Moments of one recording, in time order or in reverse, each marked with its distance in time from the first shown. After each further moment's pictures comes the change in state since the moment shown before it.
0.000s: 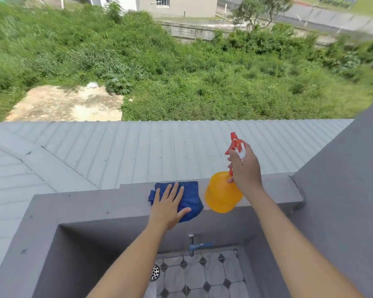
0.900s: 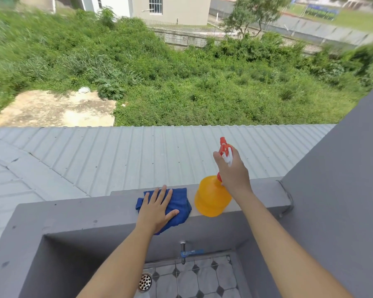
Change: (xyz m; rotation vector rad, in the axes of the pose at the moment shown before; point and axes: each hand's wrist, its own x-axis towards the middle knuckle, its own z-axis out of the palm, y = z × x) left_hand 0.000 0.007 -0.002 -0.001 0.051 -0.013; right_hand -0.006 -0.008 -0.025 -0.154 -0.057 0.048
